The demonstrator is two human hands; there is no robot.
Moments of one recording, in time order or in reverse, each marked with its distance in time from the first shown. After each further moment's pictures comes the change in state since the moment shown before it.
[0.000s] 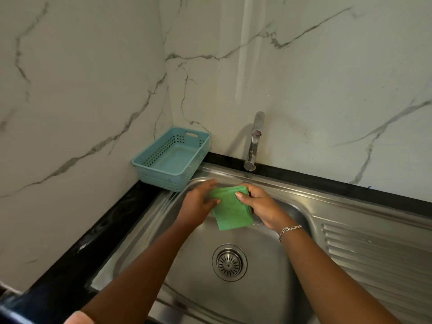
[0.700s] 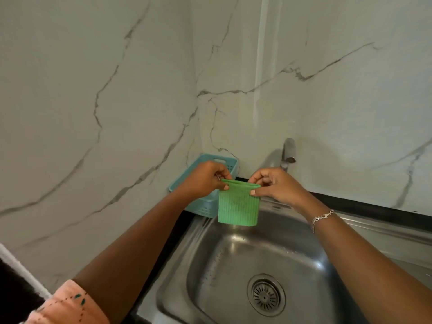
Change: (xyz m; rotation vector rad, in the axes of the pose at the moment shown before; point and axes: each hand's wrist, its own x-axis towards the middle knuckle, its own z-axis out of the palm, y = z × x) left_hand 0.051 0.048 -0.126 0.215 -0.168 0.139; right_hand 0.009 -0.119 0.030 -0.427 0.001 -0.247
